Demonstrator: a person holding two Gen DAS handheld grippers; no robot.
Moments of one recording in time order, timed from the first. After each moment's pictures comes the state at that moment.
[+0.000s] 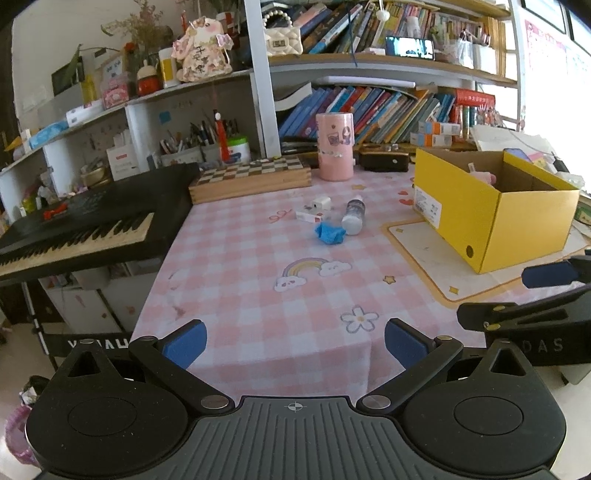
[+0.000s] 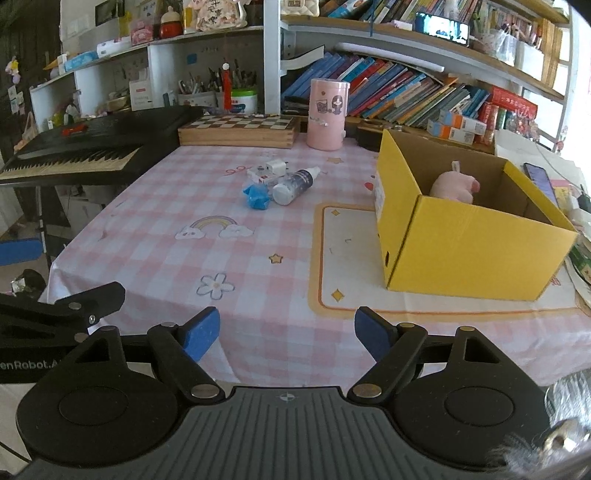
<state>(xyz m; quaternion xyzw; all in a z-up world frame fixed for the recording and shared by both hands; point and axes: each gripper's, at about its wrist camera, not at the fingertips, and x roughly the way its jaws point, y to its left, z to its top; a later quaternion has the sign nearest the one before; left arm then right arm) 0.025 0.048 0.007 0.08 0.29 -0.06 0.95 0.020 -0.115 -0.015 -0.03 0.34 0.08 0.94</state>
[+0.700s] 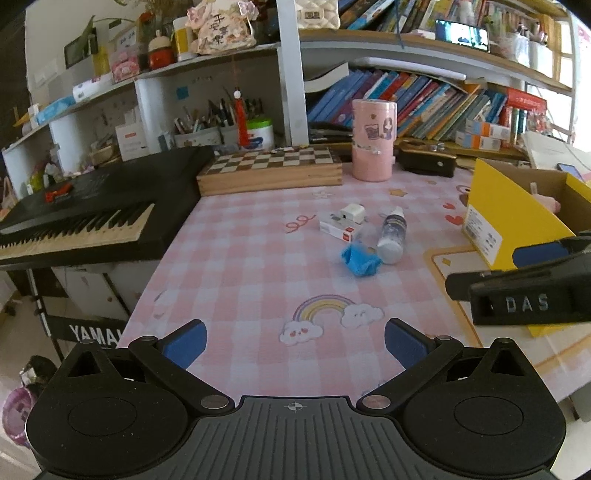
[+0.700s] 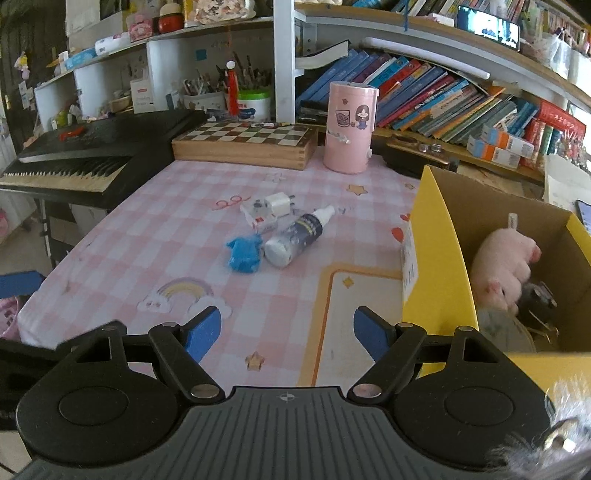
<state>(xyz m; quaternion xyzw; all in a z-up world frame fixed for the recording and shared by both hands) 0.125 0.032 -0.003 0.05 0.33 0.00 0.94 0.157 -0.124 -0.012 -0.04 0.35 0.13 0.93</state>
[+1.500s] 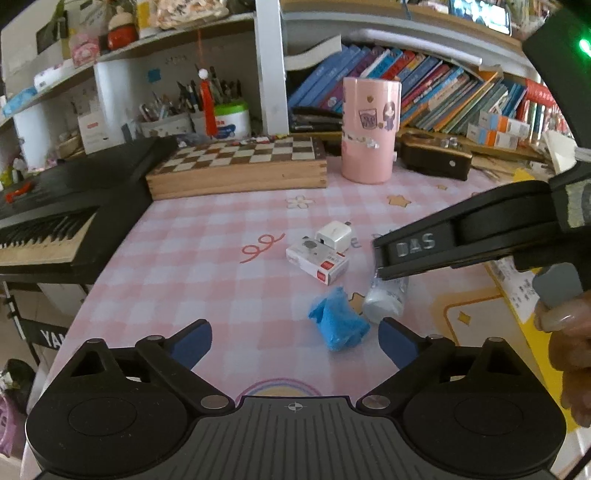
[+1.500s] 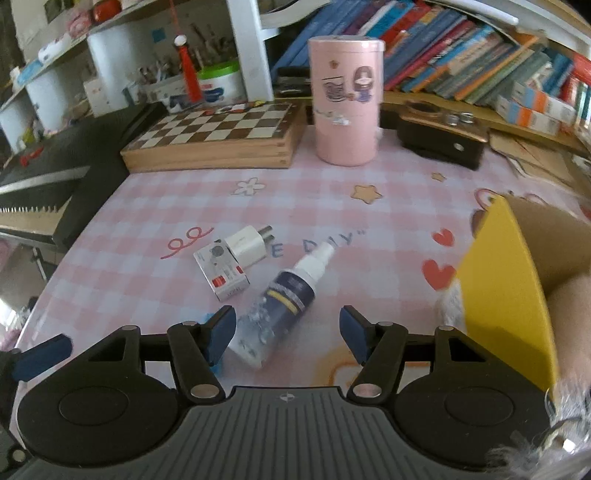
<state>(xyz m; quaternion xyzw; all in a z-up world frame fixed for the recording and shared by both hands) 0.240 -0.007 -0.034 0.04 0.35 -0.01 0.94 0.311 -0.119 -0.037 0.01 0.42 0.13 0.90</state>
